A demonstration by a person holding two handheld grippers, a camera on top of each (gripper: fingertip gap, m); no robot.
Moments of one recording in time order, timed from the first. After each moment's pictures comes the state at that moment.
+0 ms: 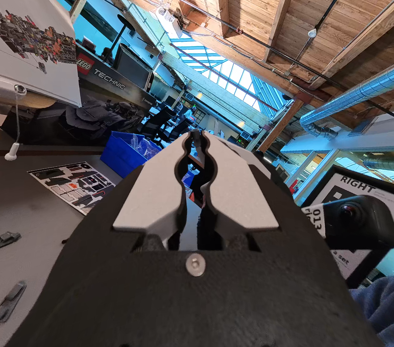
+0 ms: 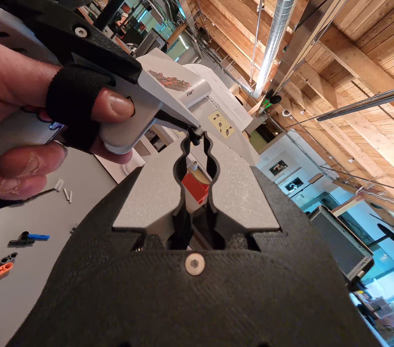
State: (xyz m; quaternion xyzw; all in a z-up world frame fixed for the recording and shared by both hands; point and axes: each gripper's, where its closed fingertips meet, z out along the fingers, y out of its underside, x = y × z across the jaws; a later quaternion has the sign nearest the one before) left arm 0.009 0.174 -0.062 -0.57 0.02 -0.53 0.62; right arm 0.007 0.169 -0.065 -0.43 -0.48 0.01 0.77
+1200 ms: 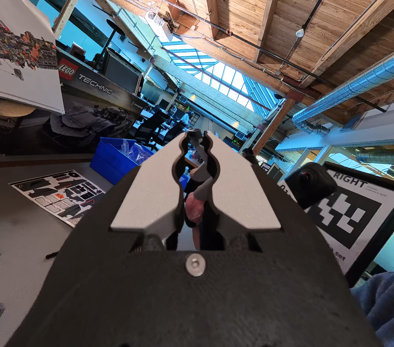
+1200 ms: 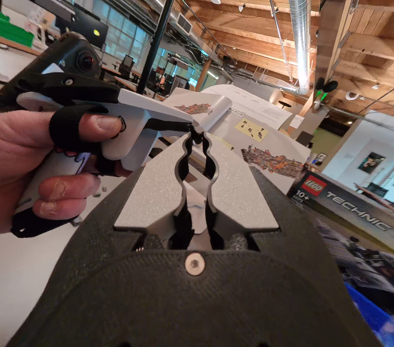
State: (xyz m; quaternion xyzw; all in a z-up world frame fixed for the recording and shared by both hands) left arm 0.023 0.167 -0.050 -0.56 0.04 -0.54 0.63; right arm 0.026 0.166 -0.054 -0.46 -0.42 0.23 0.75
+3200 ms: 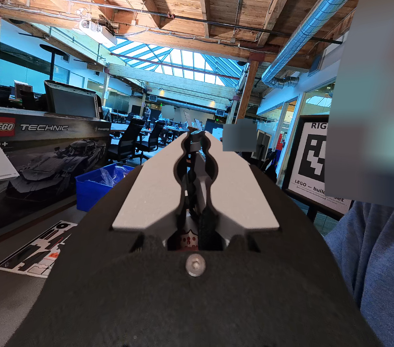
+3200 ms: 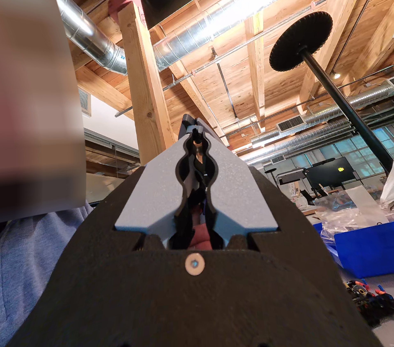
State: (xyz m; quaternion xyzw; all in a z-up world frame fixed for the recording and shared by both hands) left arm 0.058 0.143 -0.016 -0.49 0.21 -0.51 0.67; right arm 0.047 0.141 -0.029 -0.23 -0.20 0.87 0.38
